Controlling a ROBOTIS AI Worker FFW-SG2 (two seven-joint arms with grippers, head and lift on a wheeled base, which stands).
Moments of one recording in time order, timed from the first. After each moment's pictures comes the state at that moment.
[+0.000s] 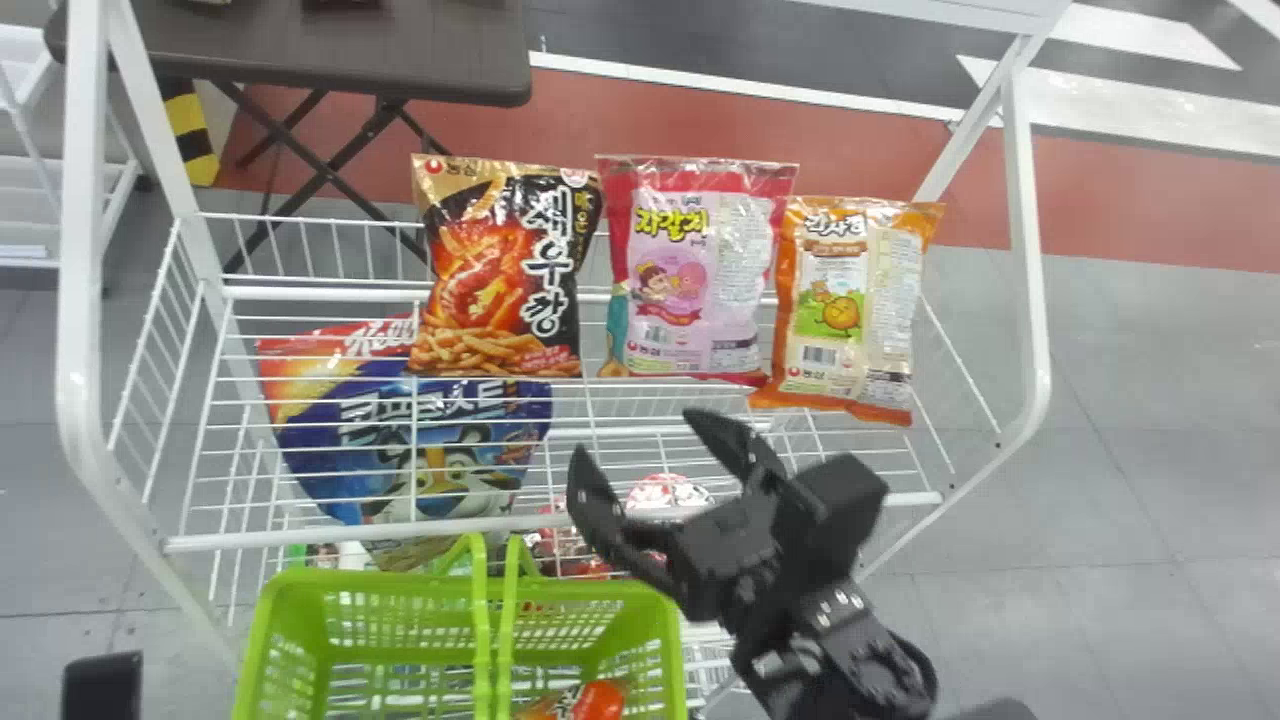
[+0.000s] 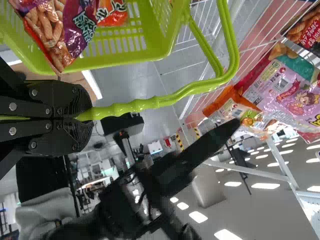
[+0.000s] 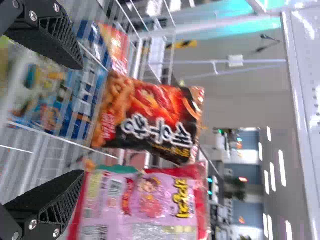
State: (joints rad) left arm 0.68 0.00 0.06 -2.24 0.31 1.14 -1.04; right arm 0.55 -0.12 0.15 -2.13 0.01 0.20 0.15
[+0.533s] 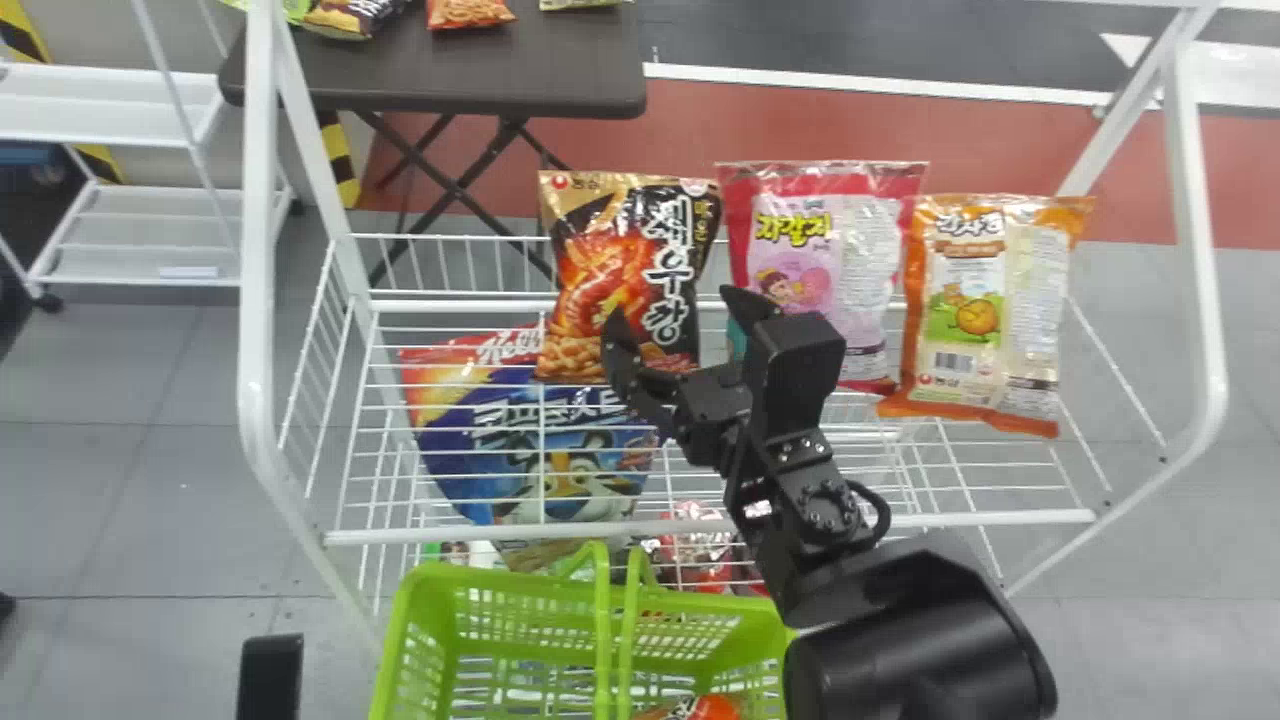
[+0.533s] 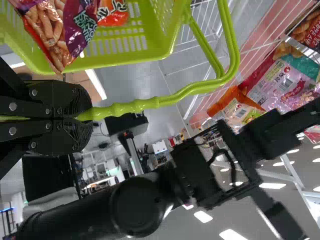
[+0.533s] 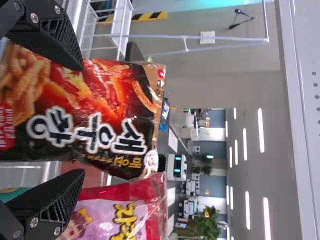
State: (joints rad) left arm 0.67 0.04 0.06 -2.23 0.32 1.14 -1.04; right arm 0.16 0.00 0.26 -1.74 0.06 0.11 0.03
